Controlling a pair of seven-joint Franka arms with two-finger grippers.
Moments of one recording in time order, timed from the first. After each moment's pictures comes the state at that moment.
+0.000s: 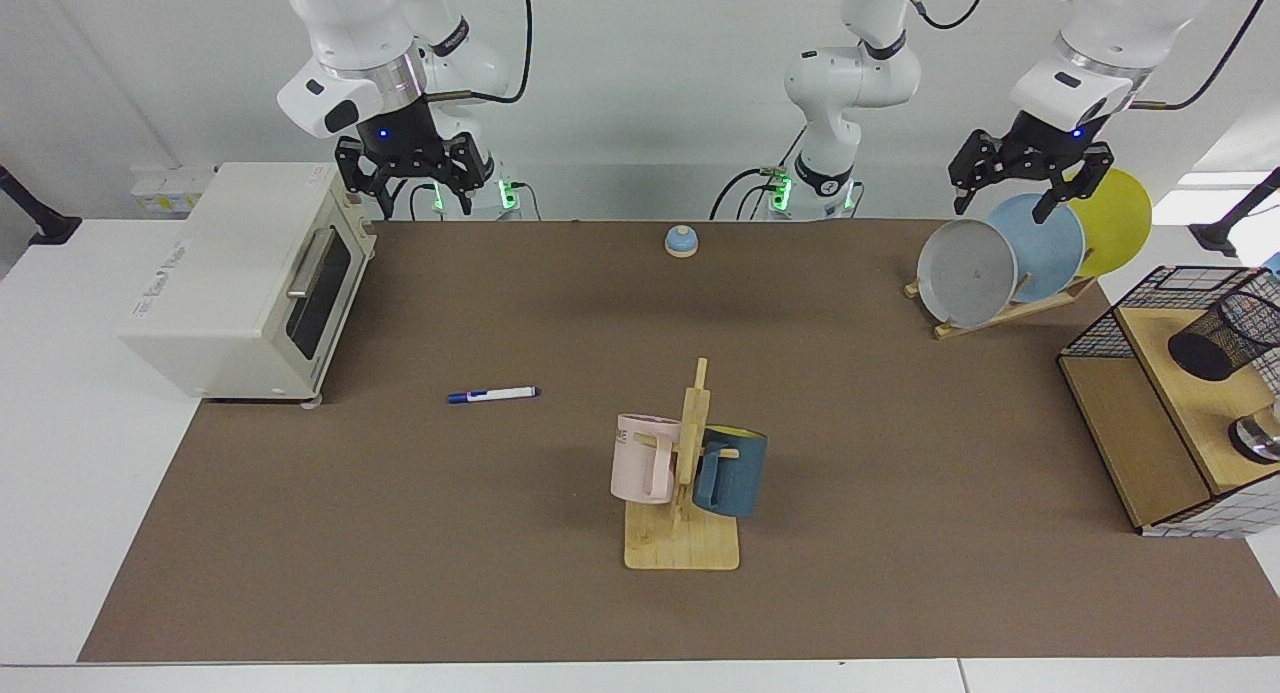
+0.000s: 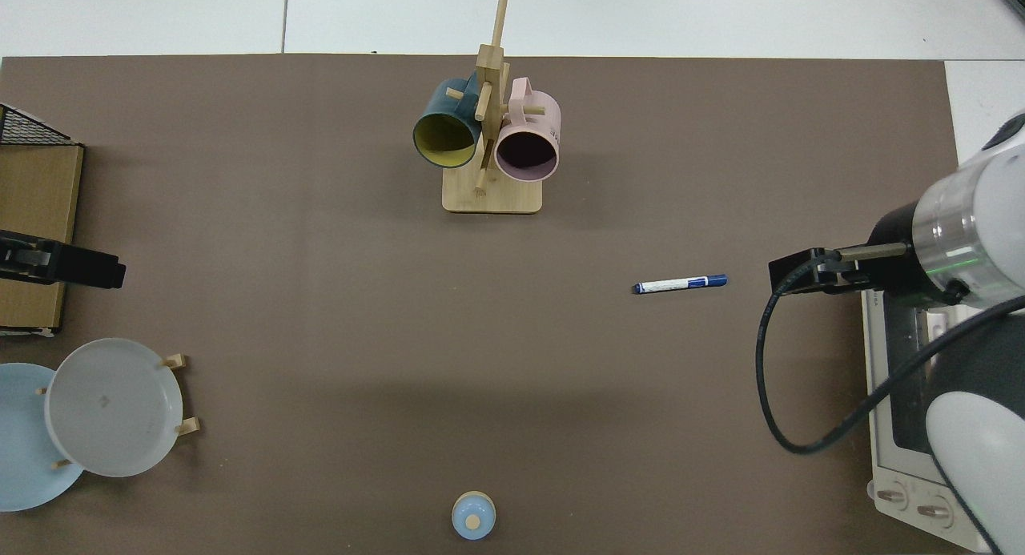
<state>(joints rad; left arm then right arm) -0.03 -0.03 0.00 -1.50 -0.01 1.48 0.16 0.09 -0.03 0.11 -1.55 0.01 1.49 0.17</state>
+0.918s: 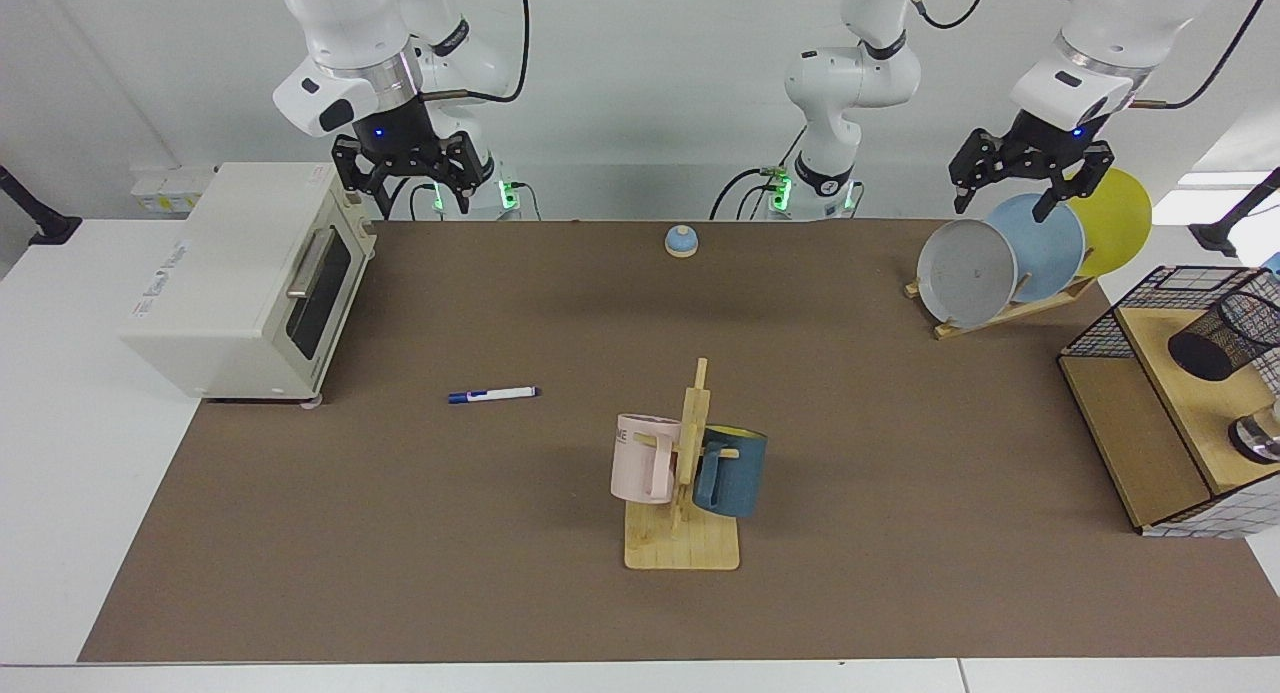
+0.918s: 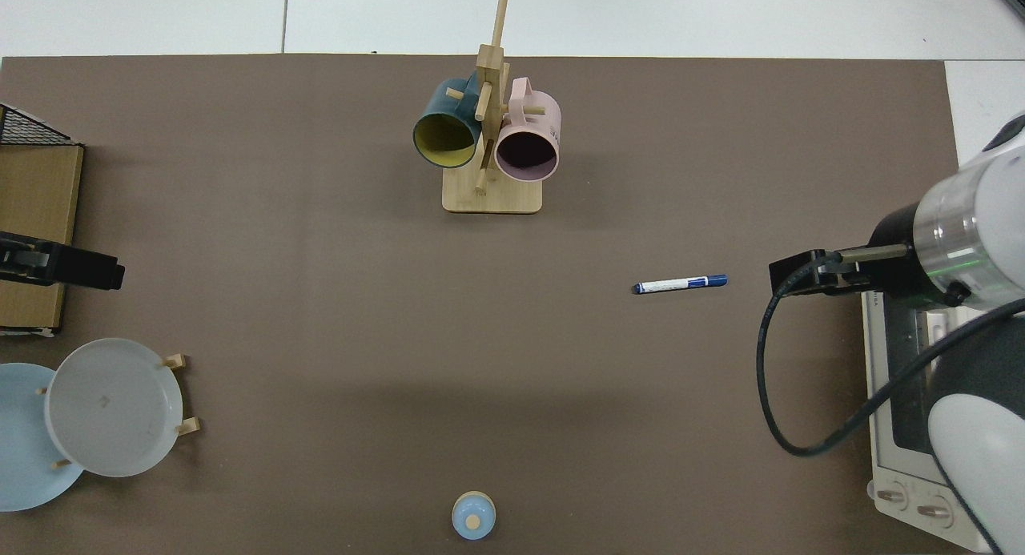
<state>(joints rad) -0.03 -0.03 0.00 -1.50 -0.01 1.48 0.16 0.09 -0.03 0.10 -1.55 0.02 1.49 0.20</state>
